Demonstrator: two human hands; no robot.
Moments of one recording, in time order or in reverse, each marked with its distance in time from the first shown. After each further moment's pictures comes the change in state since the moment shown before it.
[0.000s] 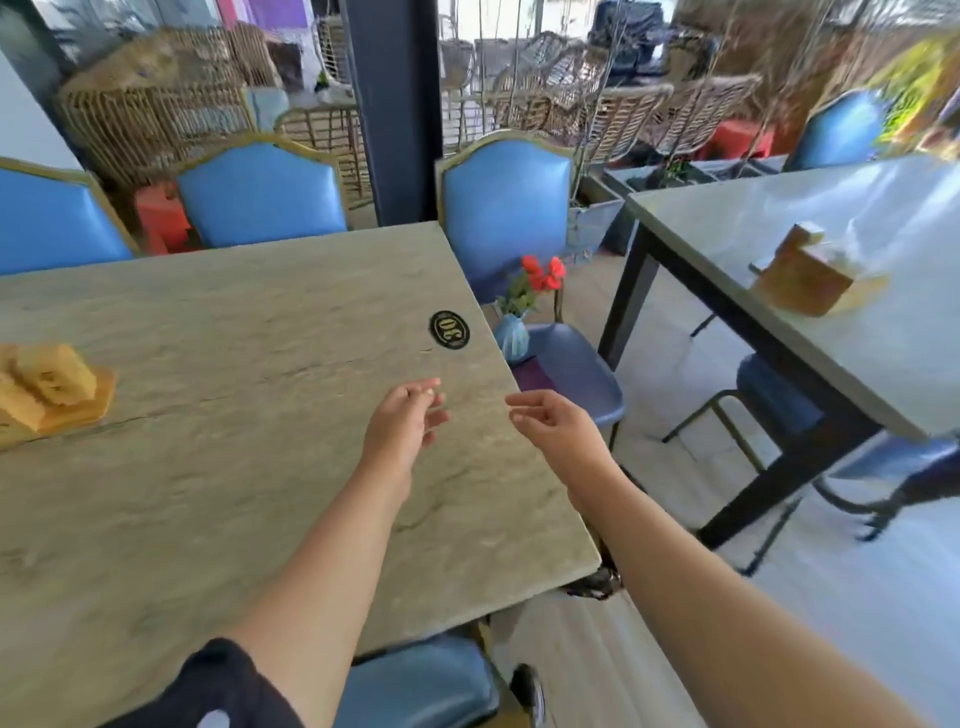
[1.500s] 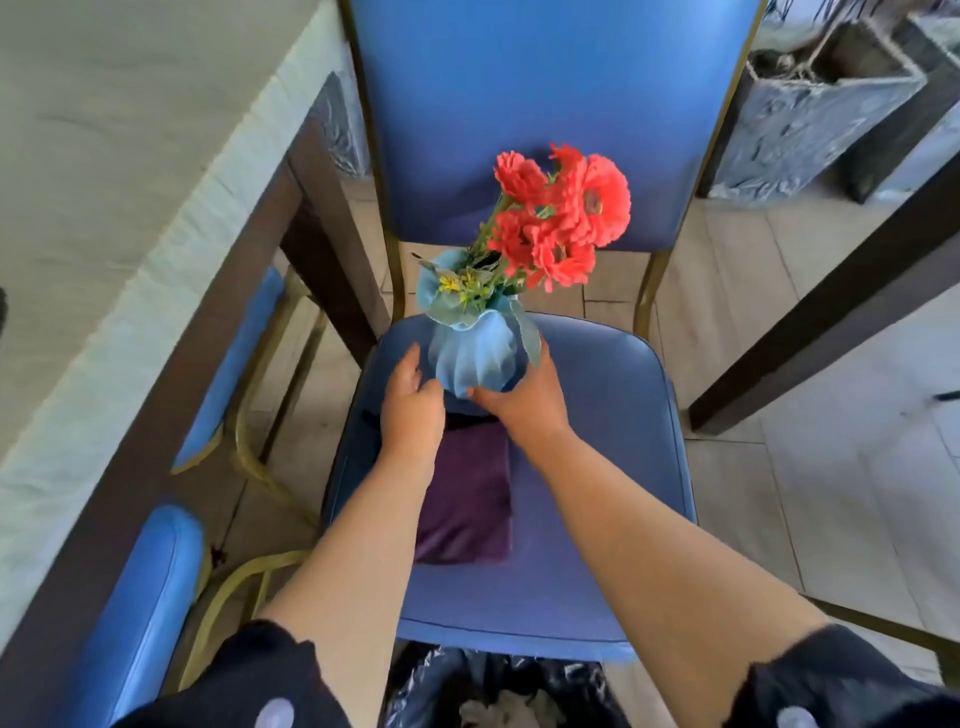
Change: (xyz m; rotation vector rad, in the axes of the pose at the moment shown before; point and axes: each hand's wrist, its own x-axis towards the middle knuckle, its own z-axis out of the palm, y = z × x) left_hand 0.506 -0.258 0.292 0.055 0.455 -0.108; right_hand 0.618 0.300 -0.026 -0.130 -0.290 -0.126
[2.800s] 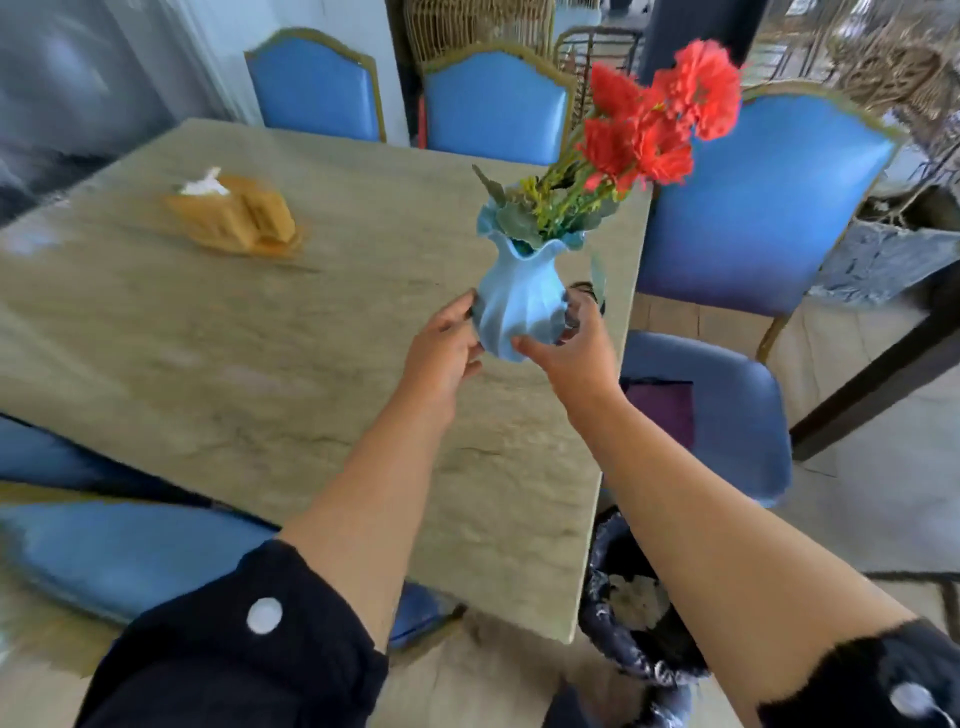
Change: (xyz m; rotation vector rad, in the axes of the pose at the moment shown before) left_hand -0.344 0.207 -0.425 -0.158 -0.002 0.056; right_hand -0.391 -0.369 0.125 0.067 -0.053 -0.171
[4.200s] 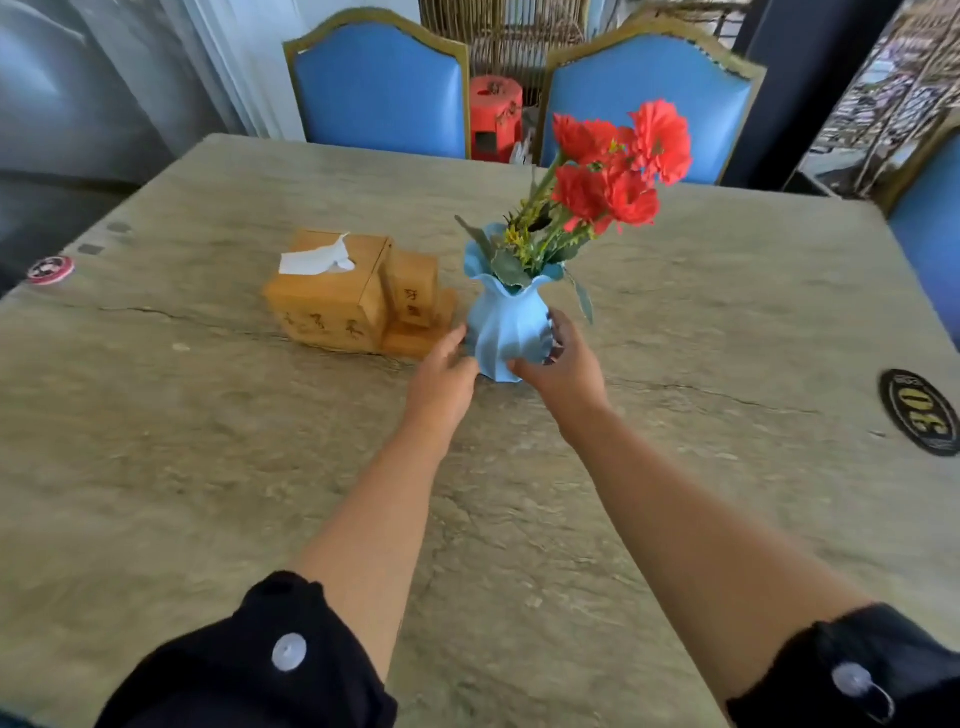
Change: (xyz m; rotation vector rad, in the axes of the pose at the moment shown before) left_hand 0.327 0.004 -0.319 0.272 -0.053 0.063; right_hand 0.182 -0.042 0.403 -0.033 -0.007 0.106
